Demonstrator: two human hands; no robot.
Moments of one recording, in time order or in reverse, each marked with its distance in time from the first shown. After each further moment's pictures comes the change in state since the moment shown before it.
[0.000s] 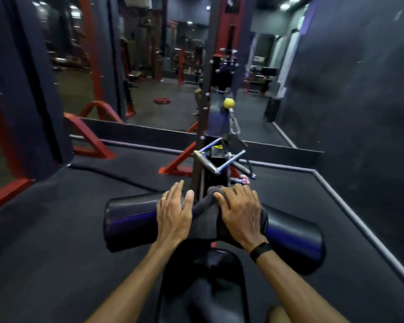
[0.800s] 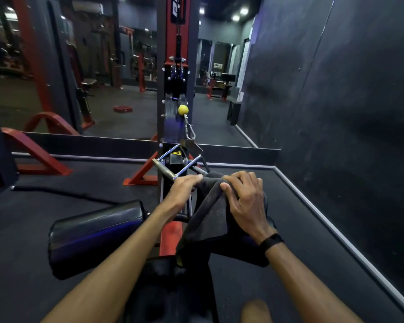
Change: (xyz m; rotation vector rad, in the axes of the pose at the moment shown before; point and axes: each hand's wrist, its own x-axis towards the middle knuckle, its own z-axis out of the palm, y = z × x) left_hand 0.039 0.114 0.051 -0.551 -0.515 -0.127; right_hand 0.018 0.085 -0.080 0.117 0.101 0.016
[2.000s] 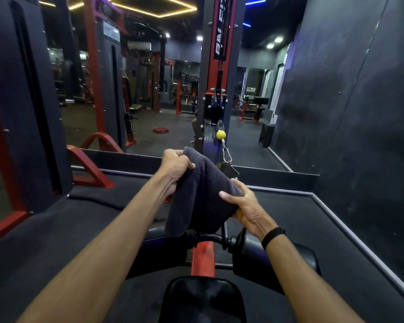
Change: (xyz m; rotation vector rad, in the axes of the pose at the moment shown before) left_hand -0.008 0.100 -0.105 -0.068 0.349 0.029; right_hand 0.059 -0.055 0.056 1.318 -0.453 0.984
